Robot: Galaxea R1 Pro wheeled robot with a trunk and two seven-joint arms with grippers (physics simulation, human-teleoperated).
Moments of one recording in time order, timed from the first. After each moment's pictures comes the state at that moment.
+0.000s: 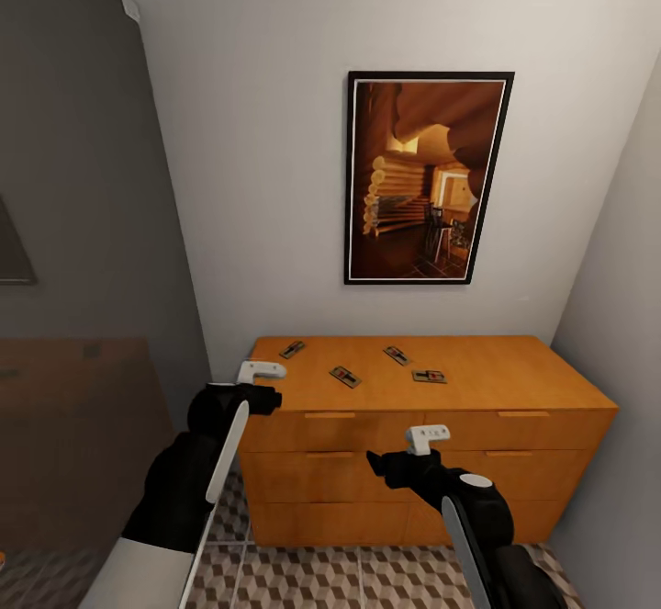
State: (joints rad) left arm -0.56 -0.14 -0.15 -1.40 0.01 1.04 0.19; right arm -0.21 0.11 0.08 -1.55 -0.01 0.79 0.14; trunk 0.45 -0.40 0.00
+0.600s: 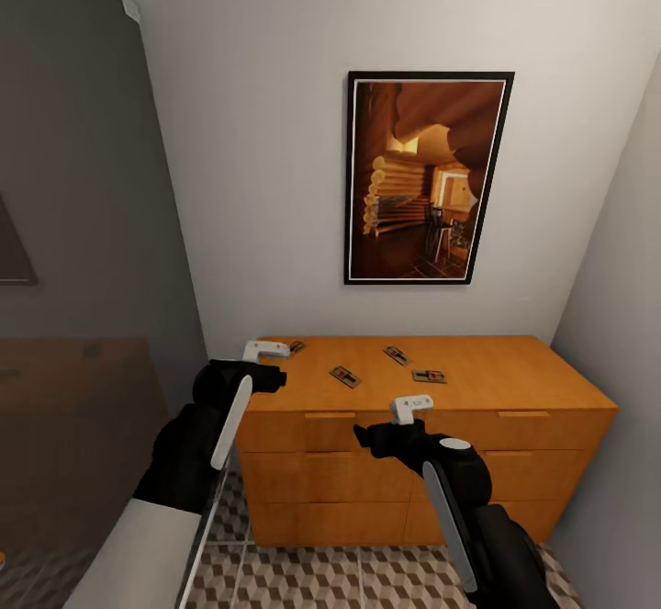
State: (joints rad) left arm -0.67 -0.14 -0.15 -1.34 0.06 1.04 0.19; right arm -0.32 0.13 0.15 -1.56 -0.01 0.87 0.09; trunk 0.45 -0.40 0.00
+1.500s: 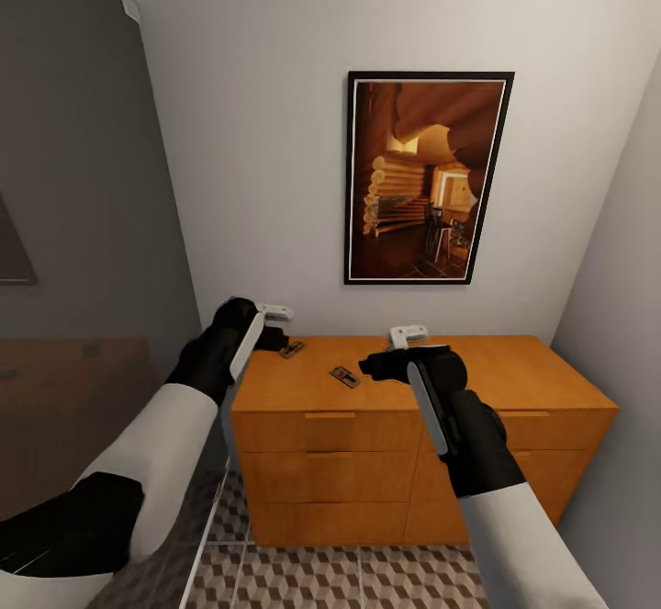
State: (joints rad) left arm -1.06 -0.13 -0.14 -0.82 0.08 1.04 0.17; right arm -0.72 0.14 0.16 -1.34 -0.02 1.04 -0.01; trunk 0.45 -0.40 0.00
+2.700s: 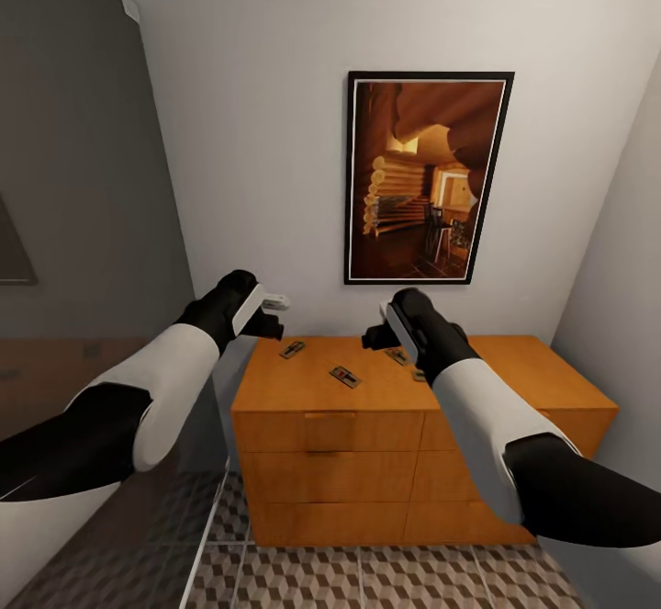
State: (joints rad) left arm -1.34 -0.13 -0.13 -0.38 0.11 1.04 0.17; right arm -1.17 0.16 0.15 -0.62 -0.02 1.04 -0.07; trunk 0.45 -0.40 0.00
